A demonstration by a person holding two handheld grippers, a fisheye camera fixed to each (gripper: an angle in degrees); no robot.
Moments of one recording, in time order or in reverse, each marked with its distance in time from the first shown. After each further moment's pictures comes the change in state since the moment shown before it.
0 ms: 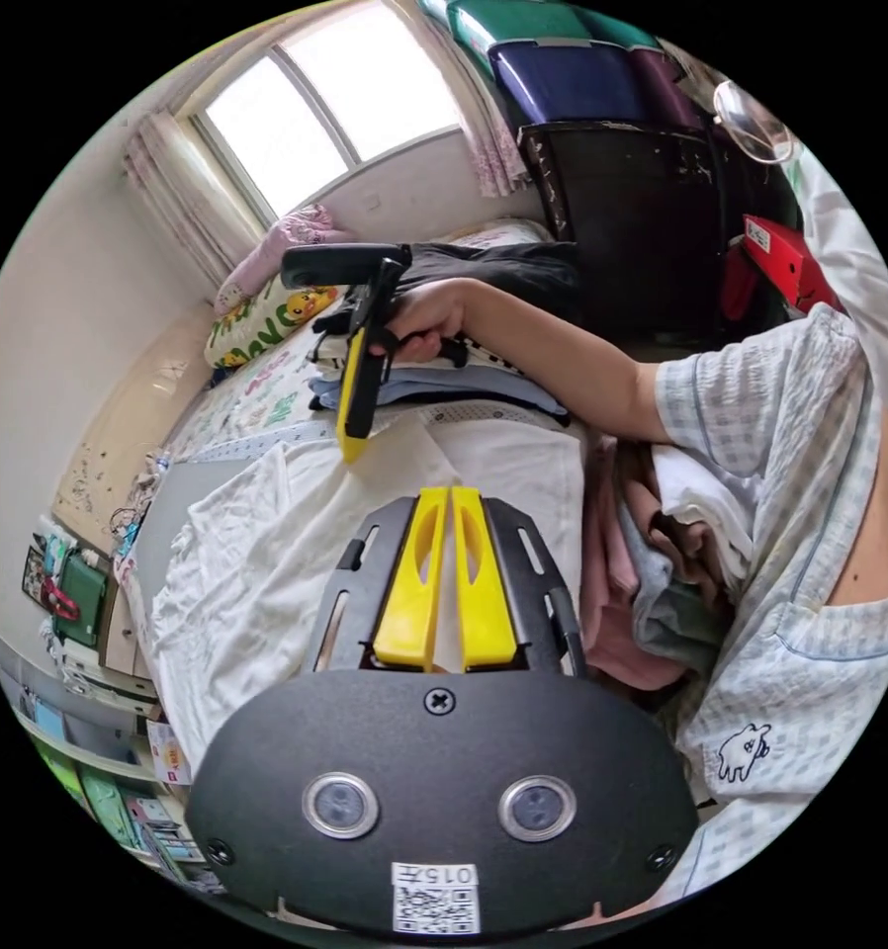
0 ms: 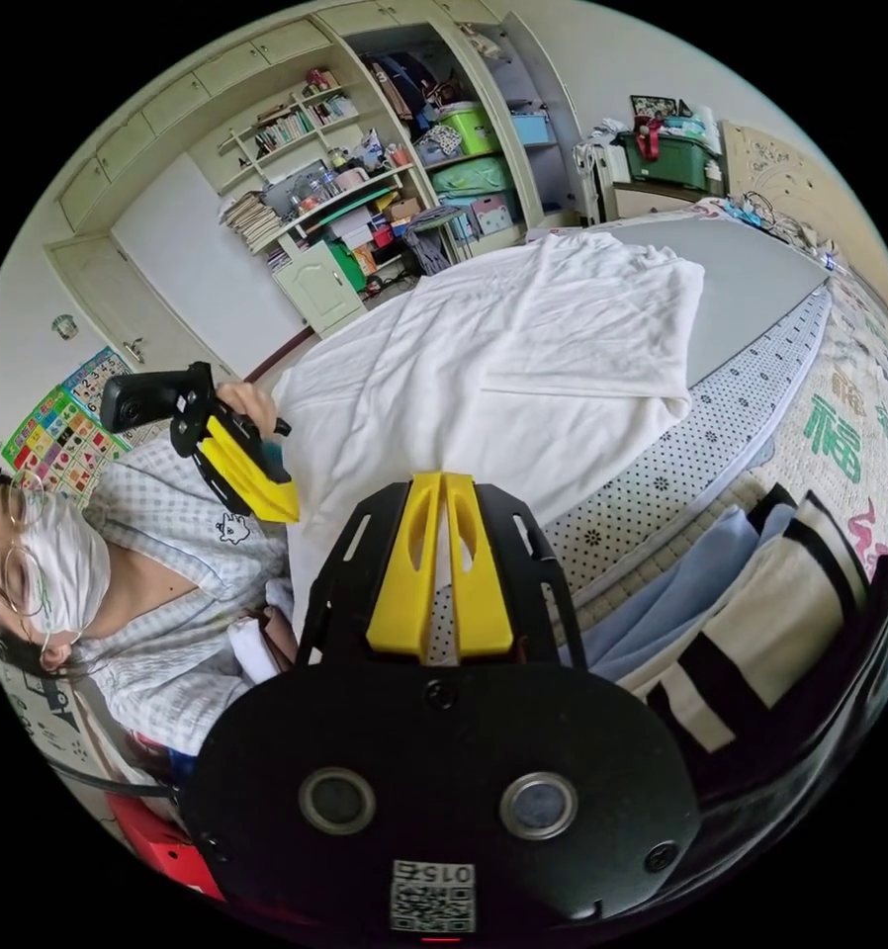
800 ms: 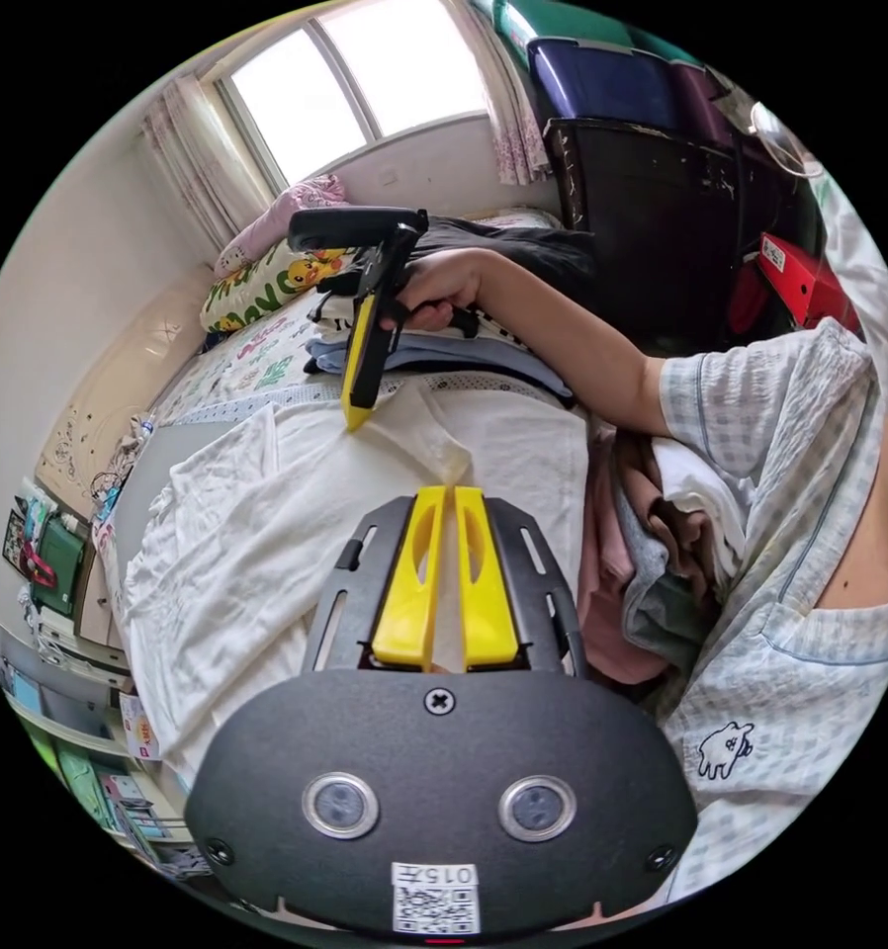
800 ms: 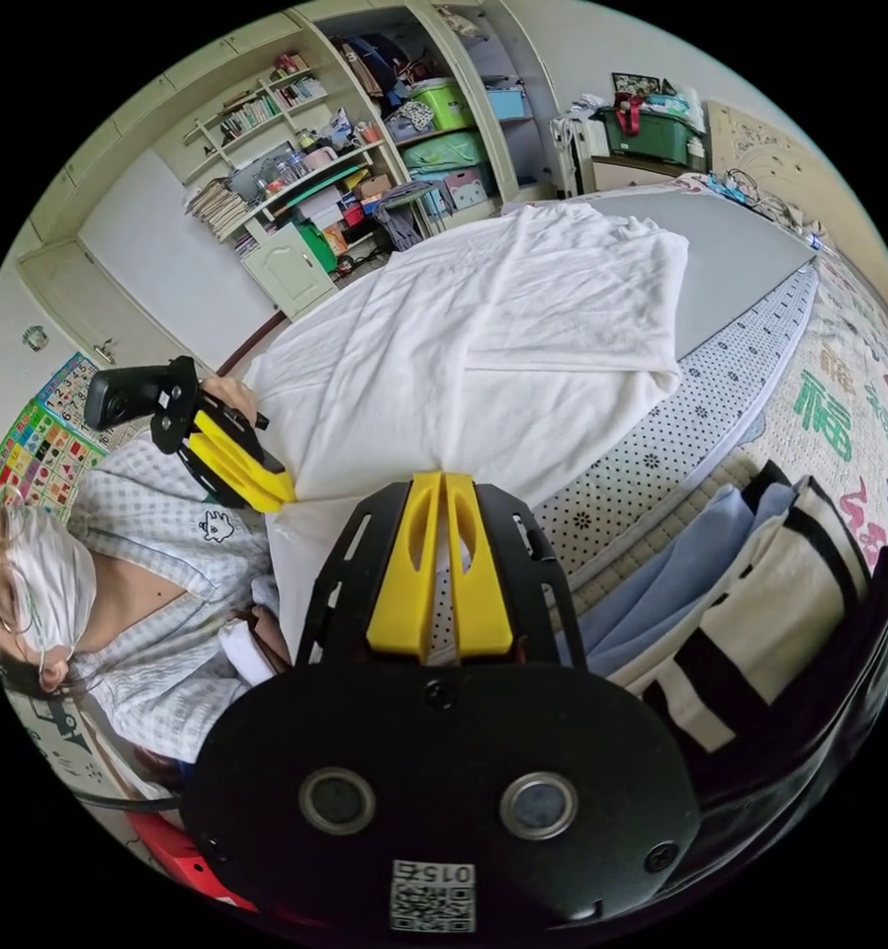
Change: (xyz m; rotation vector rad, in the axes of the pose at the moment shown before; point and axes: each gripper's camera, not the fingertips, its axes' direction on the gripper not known) left arm 0.062 0.094 0.078 -0.043 0.064 -0.074; right arm -0.010 -0.014 0.014 -0.068 0.055 0.050
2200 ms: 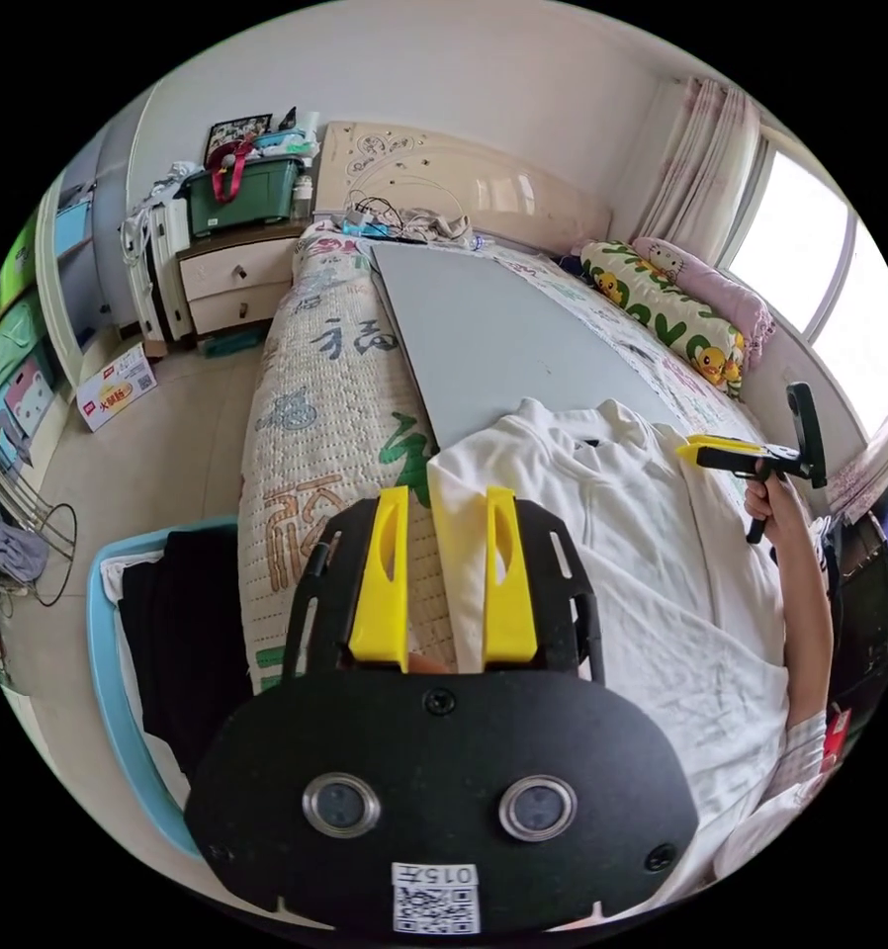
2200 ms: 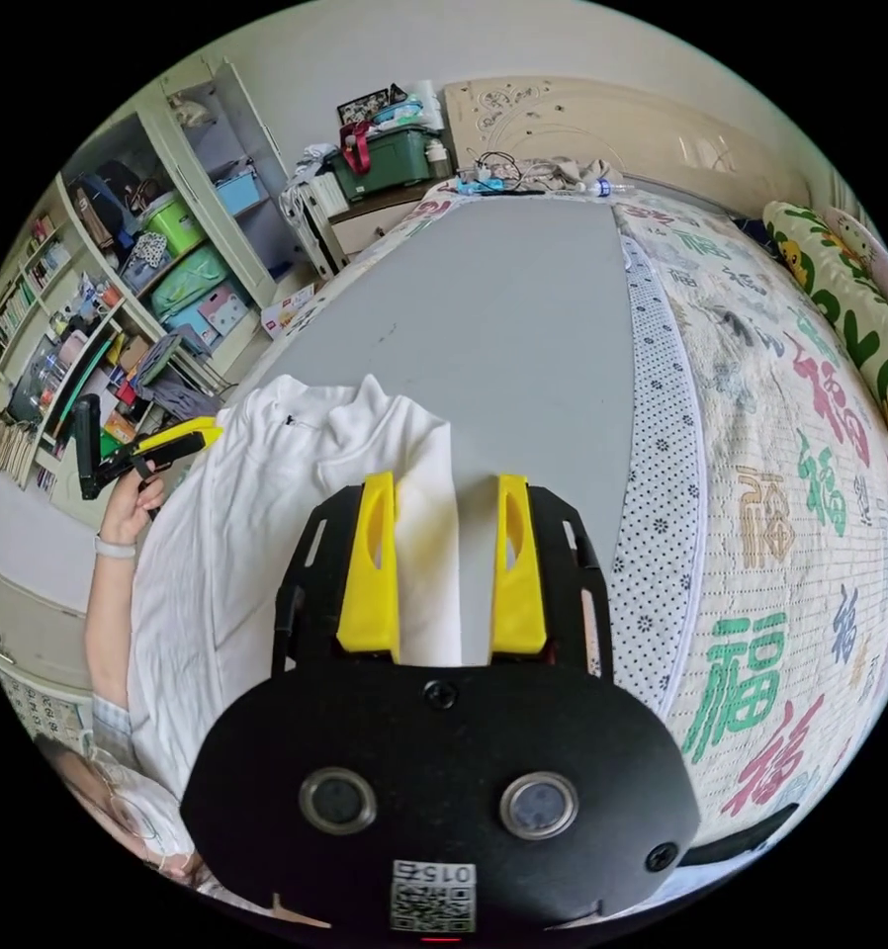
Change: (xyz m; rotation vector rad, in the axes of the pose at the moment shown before) left arm -0.365 0.539 0.286 0.018 -0.127 -1.024; right arm 0.135 -0.328 0.077 0.186 0.383 0.514
